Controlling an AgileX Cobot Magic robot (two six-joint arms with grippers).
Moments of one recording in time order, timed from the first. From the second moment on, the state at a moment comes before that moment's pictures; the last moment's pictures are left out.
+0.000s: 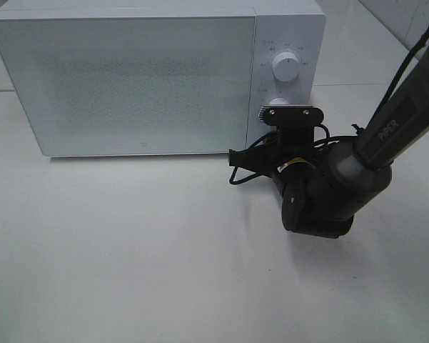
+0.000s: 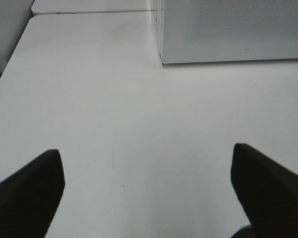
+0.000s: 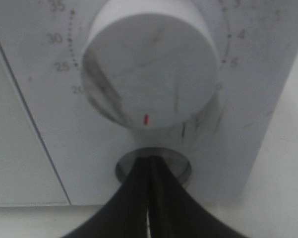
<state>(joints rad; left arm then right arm) 0.00 0.00 -0.49 -0.05 1.05 0.05 0.58 2.25 -0.88 0.65 -1.10 -0.17</state>
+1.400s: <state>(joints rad) 0.00 0.00 -0.49 -0.05 1.05 0.05 0.55 2.24 -0.94 0.69 -1.02 0.89</state>
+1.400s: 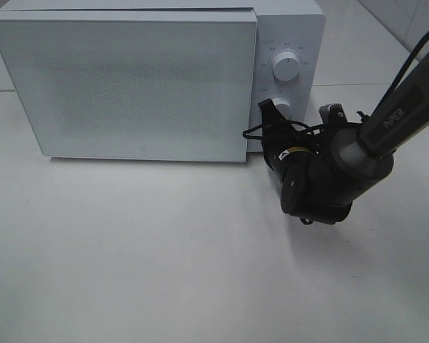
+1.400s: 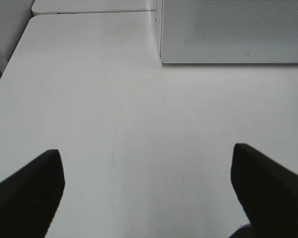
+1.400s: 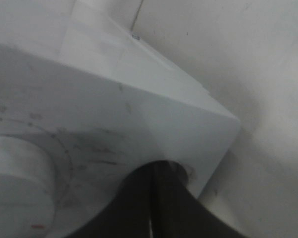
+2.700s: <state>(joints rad) 0.00 0.00 -0.49 -0.05 1.05 0.05 0.56 2.24 -0.96 0.74 -1.00 0.81</state>
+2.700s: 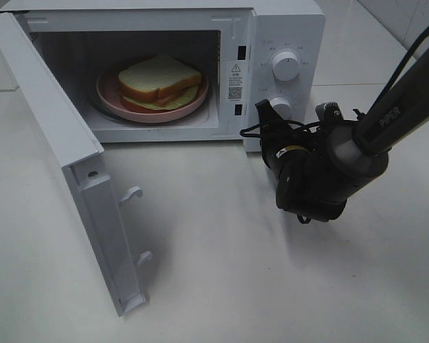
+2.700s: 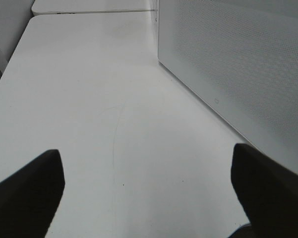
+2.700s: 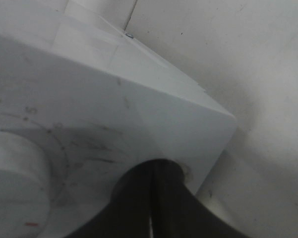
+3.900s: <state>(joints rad) 0.00 0.00 -0.49 -0.05 1.05 0.05 0.48 2.00 -0.55 0.60 -1.21 0.78</state>
